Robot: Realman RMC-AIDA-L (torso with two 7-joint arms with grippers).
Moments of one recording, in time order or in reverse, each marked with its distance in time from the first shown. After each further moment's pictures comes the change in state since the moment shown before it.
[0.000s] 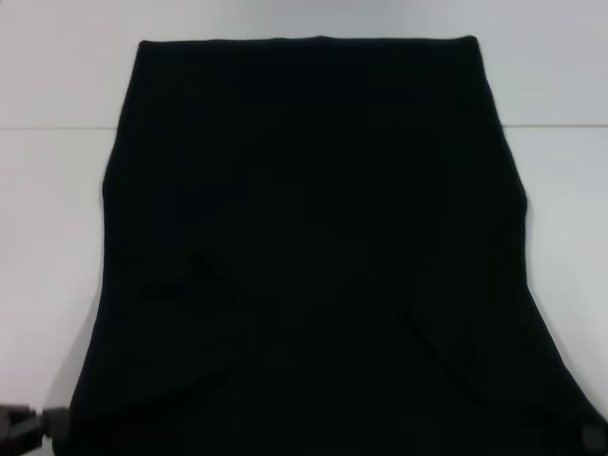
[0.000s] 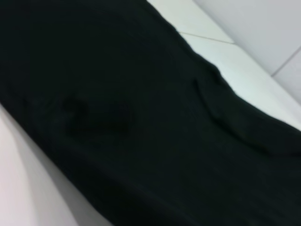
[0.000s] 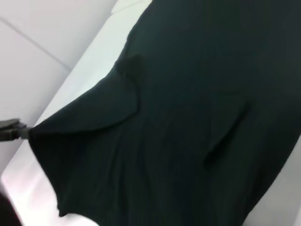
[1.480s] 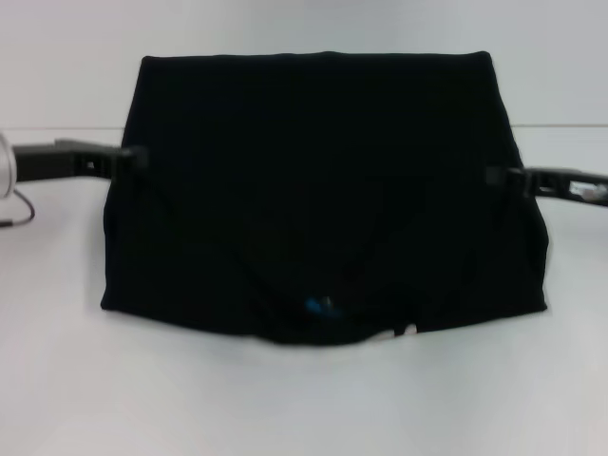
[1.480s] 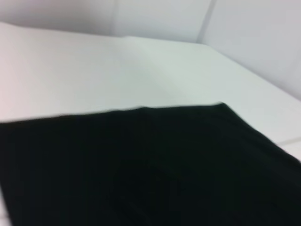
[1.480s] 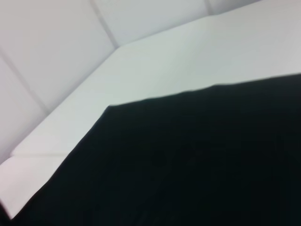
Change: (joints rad) left arm -0.519 0.114 -0.045 -0.407 0.027 -0.682 -0.051; right arm 0.446 0.076 0.292 0.189 -0.036 0.623 -0.022
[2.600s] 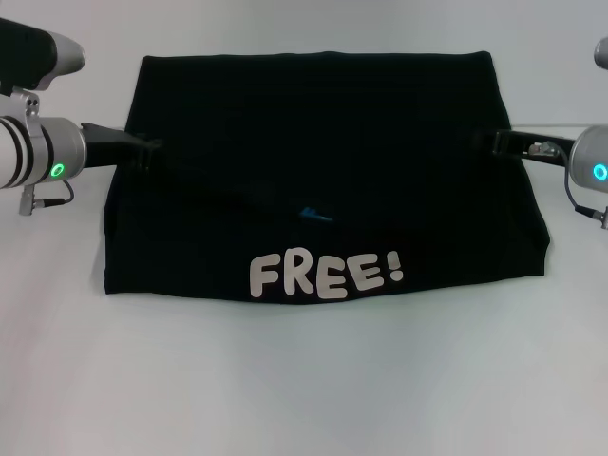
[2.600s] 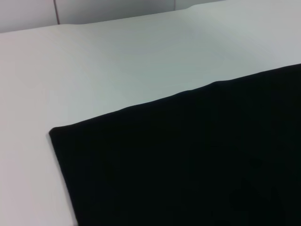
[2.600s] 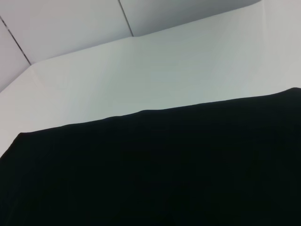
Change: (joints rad) left arm -0.108 -0.047 0.221 -0.184 0.011 -0.571 0.014; right arm 0.135 0.048 -0.027 0.094 0.021 0.438 0.041
